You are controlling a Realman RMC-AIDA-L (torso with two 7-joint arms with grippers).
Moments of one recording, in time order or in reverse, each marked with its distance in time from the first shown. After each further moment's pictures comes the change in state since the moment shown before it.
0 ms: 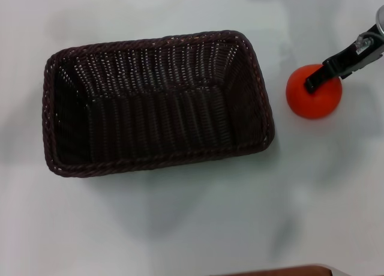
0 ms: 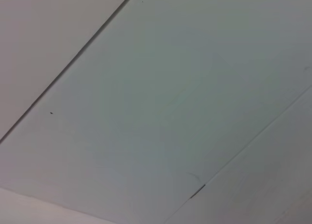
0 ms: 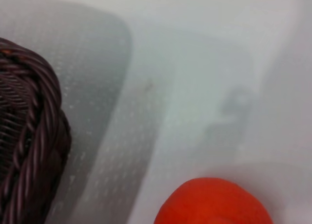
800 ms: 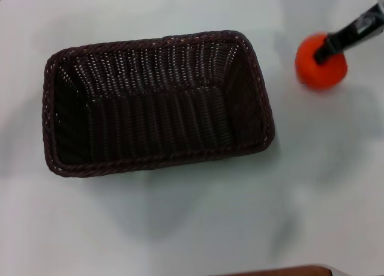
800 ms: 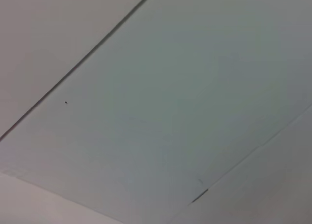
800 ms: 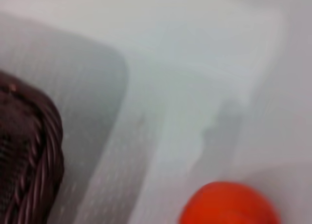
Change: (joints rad) left arm 0.008 -0.001 -0.011 0.084 -0.023 0.017 0.013; right arm -0.013 0.004 -0.026 -0.099 0.016 -0.023 -0.011
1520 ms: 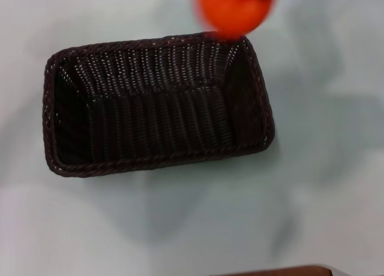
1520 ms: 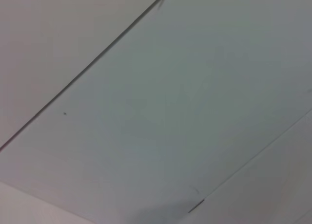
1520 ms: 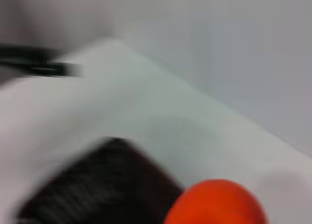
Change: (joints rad) left arm 0.011 -0.001 -0.028 0.019 -0.031 -0.019 0.035; right arm -0.067 0.001 -0.059 -0.546 0.584 0.252 -0.133
